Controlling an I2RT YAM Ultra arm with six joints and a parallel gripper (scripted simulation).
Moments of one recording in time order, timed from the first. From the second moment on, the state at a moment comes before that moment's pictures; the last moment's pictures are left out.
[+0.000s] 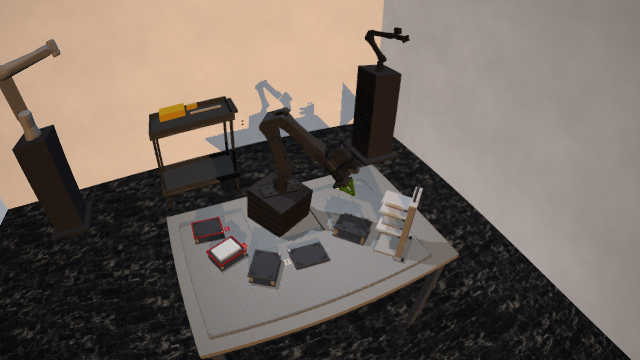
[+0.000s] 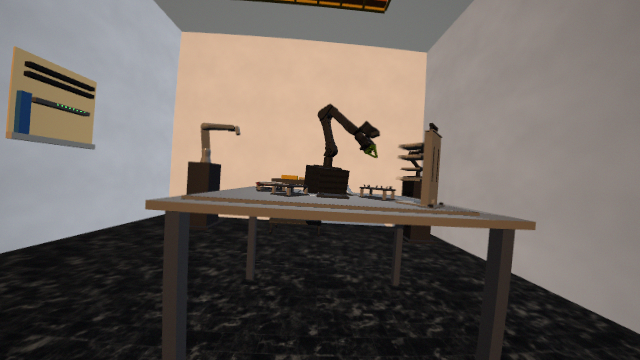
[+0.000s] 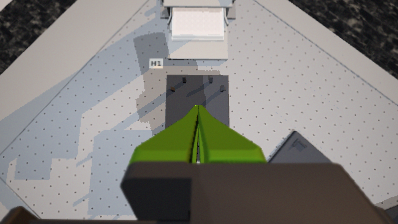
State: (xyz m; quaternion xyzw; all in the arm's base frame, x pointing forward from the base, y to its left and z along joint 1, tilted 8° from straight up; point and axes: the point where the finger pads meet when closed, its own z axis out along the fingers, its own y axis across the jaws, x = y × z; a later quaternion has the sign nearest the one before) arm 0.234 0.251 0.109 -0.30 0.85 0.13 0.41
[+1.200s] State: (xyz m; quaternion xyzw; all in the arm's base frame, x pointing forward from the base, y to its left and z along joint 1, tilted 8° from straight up) arm 0.231 0.254 0.164 -0.30 0.85 0.13 0.42
